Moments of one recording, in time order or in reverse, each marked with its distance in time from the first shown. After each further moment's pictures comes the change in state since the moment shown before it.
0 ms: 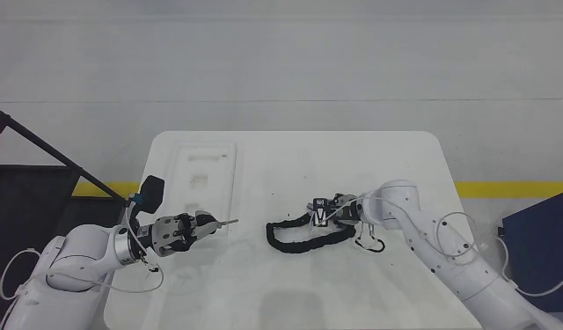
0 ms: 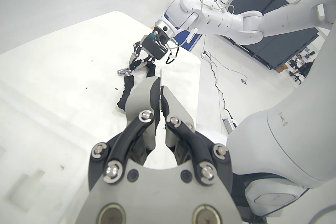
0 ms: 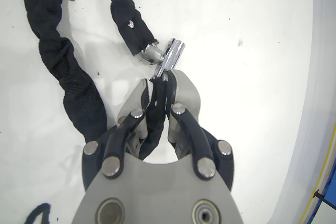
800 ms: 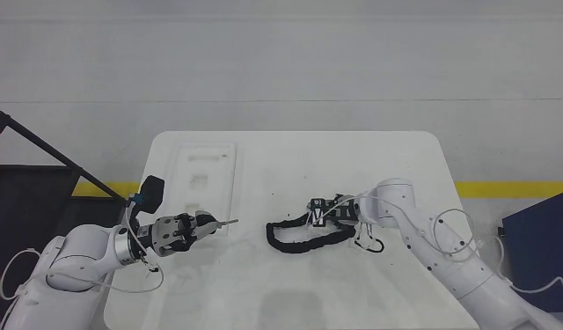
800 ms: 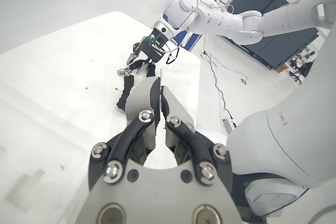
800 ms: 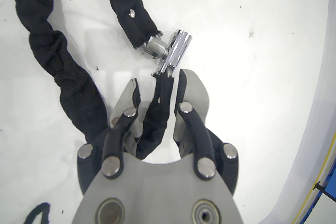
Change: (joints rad) left arm 0.000 0.000 0.000 0.000 0.000 0.000 0.000; right arm 0.018 -0.023 -0.017 0.019 0.052 -0.006 0.113
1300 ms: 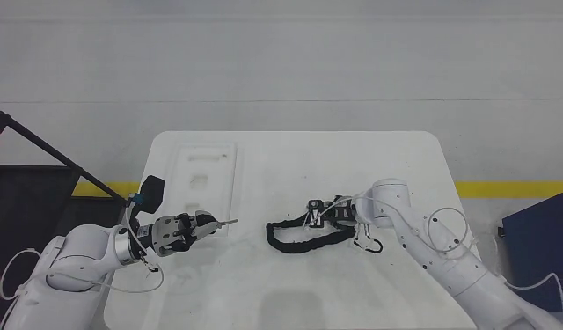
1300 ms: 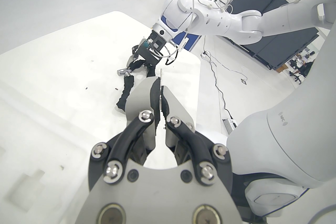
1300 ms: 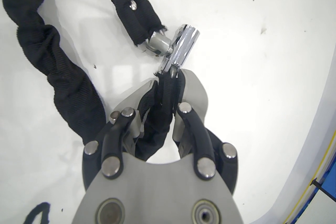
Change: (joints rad) left arm 0.000 0.000 0.000 0.000 0.000 0.000 0.000; right arm 0.019 -0.019 -0.031 0.028 -0.006 0.012 0.055
